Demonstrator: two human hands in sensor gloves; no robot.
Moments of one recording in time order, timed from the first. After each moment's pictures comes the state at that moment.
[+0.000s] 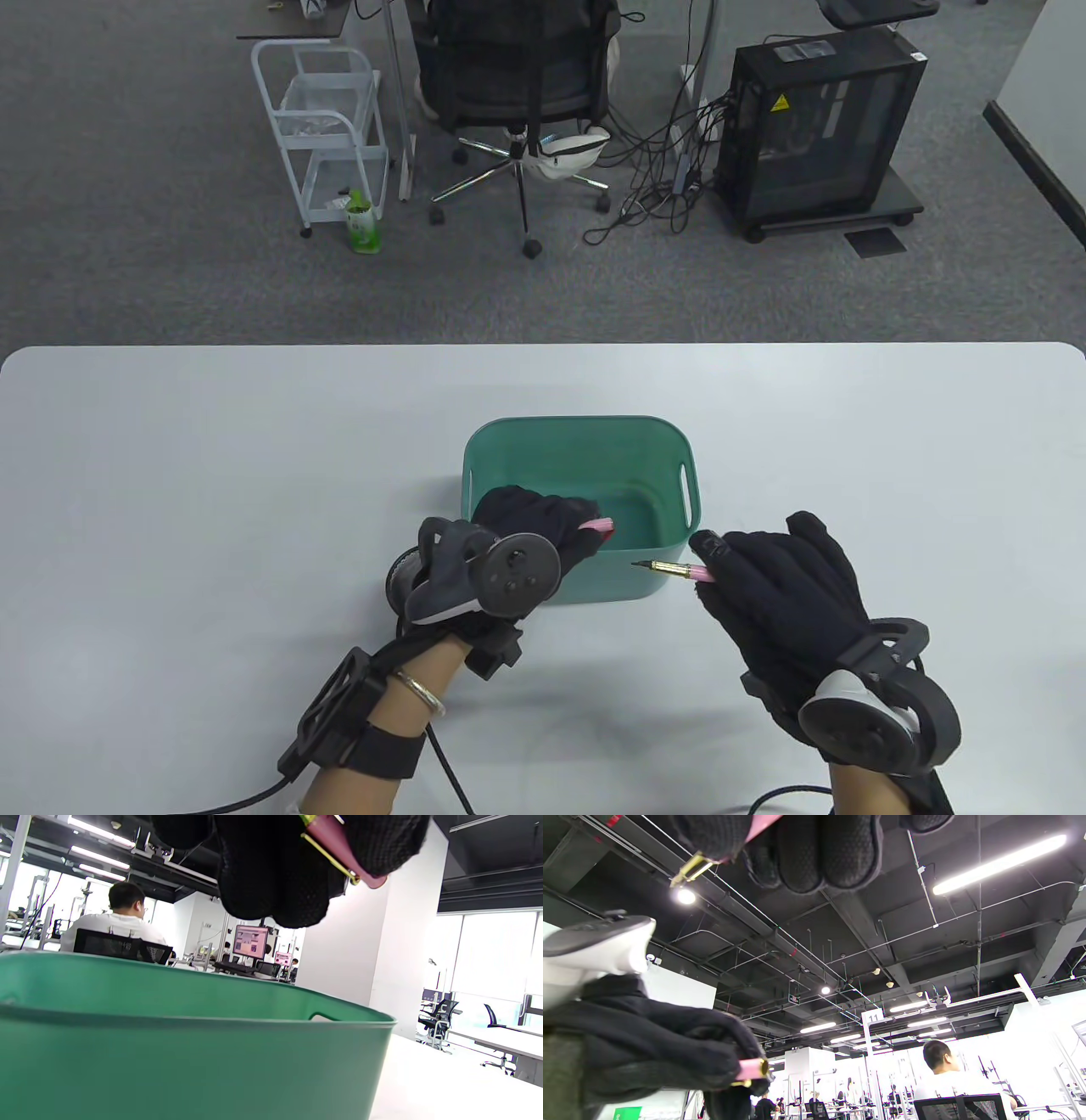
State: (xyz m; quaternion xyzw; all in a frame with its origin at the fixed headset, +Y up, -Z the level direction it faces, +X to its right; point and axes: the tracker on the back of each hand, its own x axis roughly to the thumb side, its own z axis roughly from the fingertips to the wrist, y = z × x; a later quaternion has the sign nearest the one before) left_hand -0.073 -0.602 -0.317 0.08 -0.30 0.13 0.94; right_hand 0.188 -0.583 -0.211 0.22 -0.39 0.87 0.19
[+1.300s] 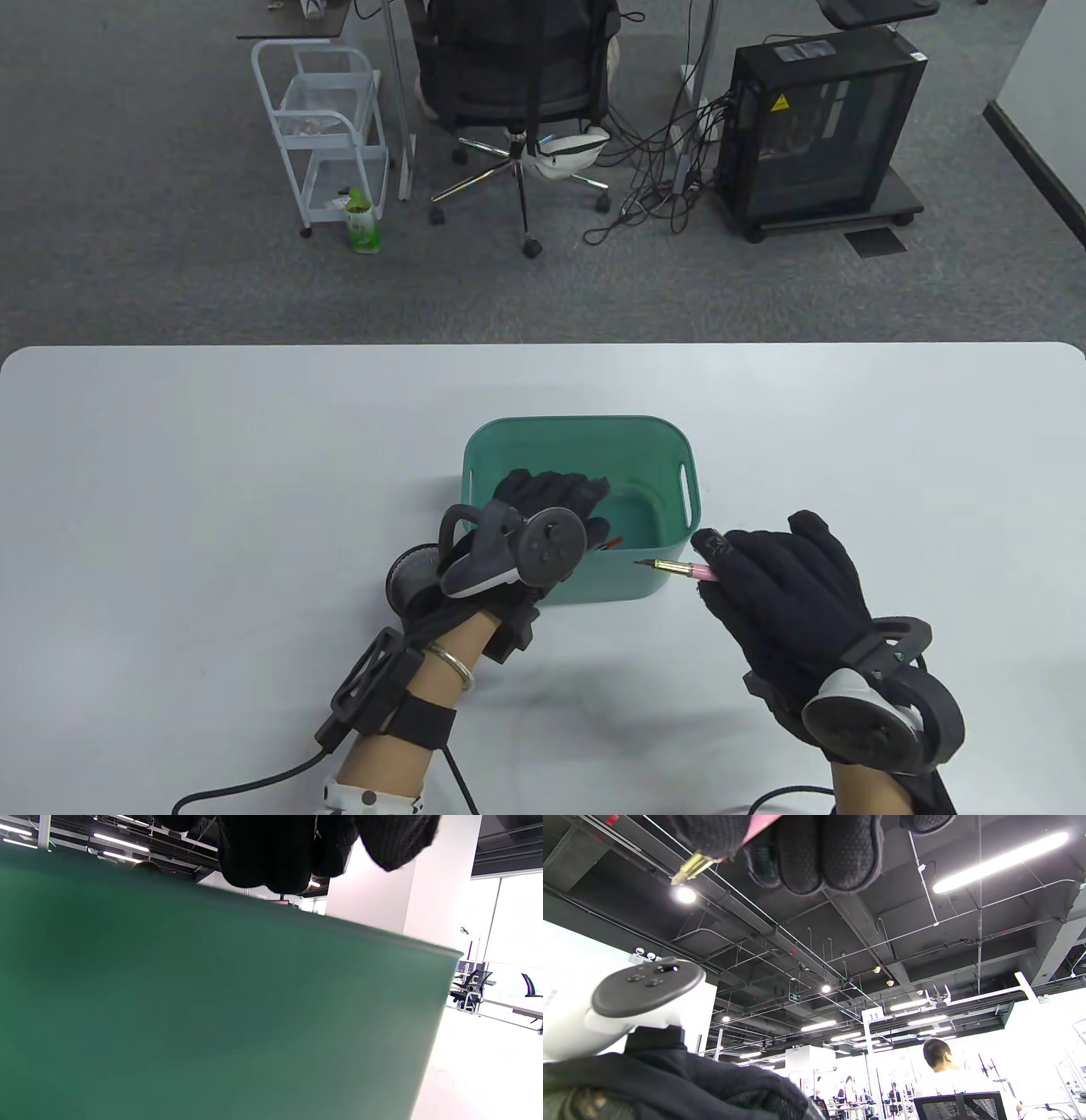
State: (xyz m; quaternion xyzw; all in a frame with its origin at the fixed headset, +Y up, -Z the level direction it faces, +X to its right) left_hand -0.062 -0.634 -0.340 0.06 -0.27 0.09 0.96; right_hand 0.189 -0.578 -0.210 0.22 -0.39 0.87 0.19
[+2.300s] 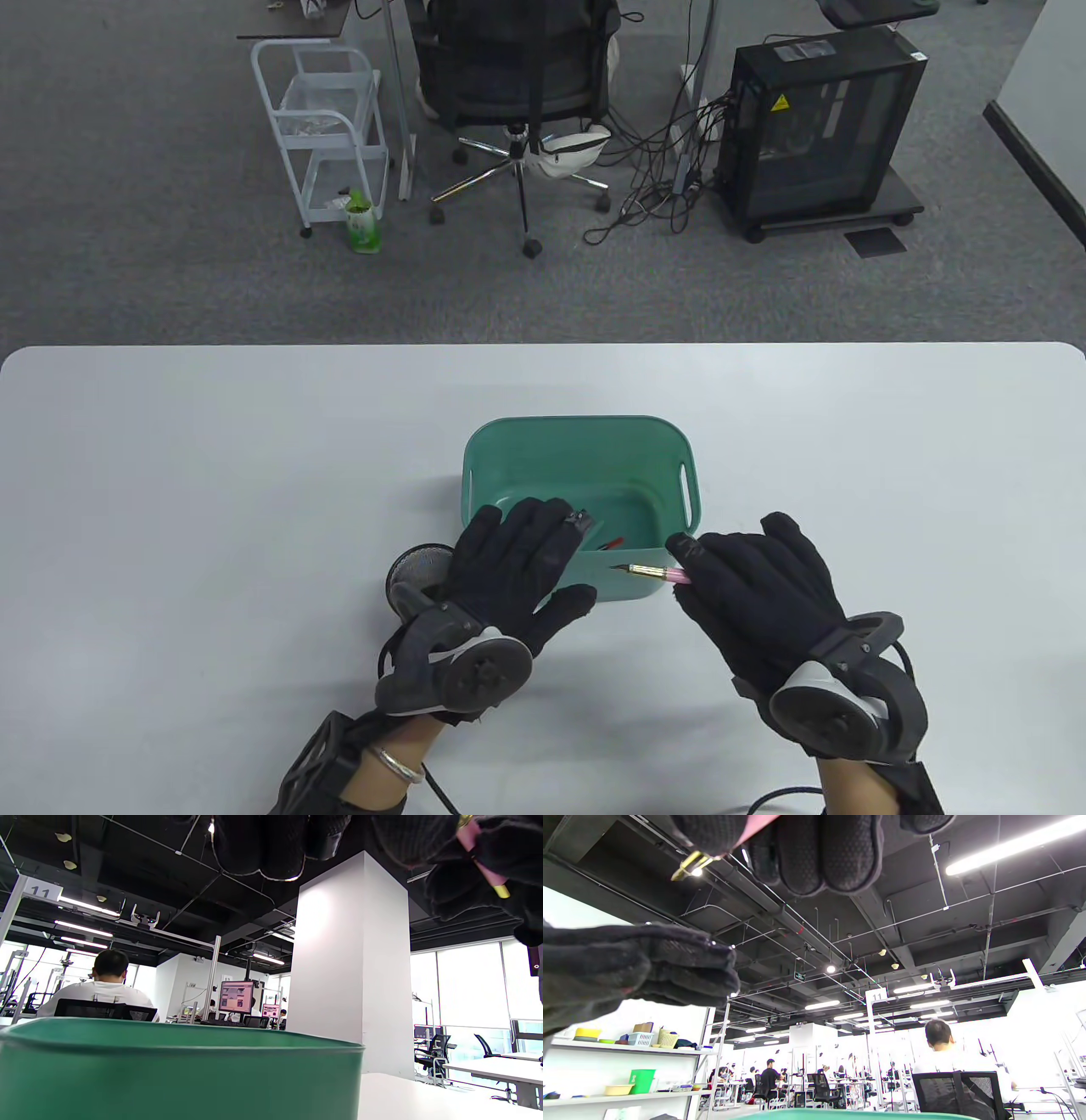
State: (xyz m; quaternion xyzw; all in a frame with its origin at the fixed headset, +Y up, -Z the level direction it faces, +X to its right) left_hand -0.098 -0.608 -0.246 0.22 -0.32 0.12 0.91; right_hand 0.172 -0.587 -0.219 0.24 -0.36 0.89 0.16
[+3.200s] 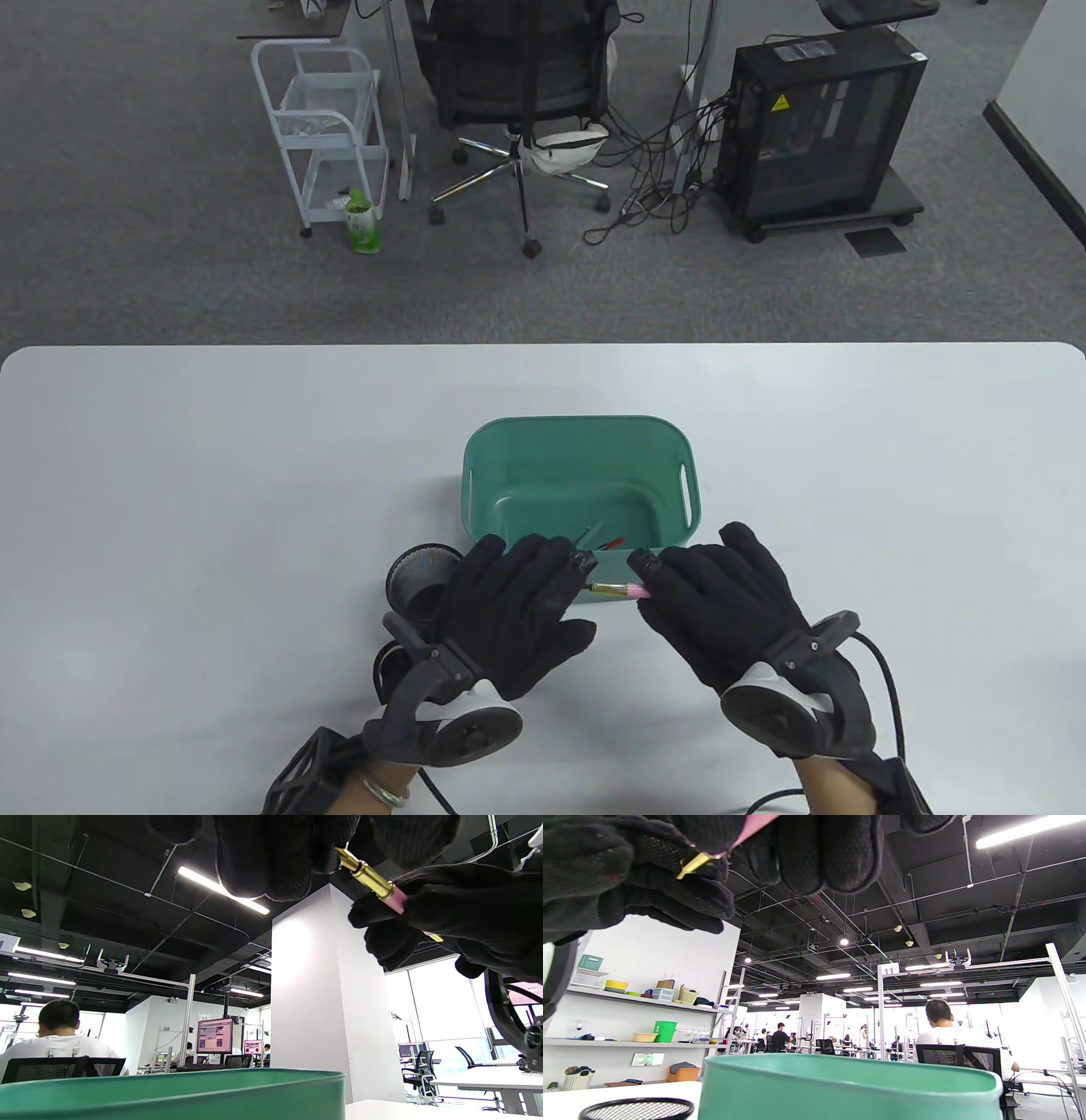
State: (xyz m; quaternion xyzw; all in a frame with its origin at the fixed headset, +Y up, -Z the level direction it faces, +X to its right) left_hand -0.101 -0.609 -0.220 0.29 -0.36 0.10 0.88; right_hand 0.147 -0.604 -0.223 0.27 -0.32 0.90 0.11
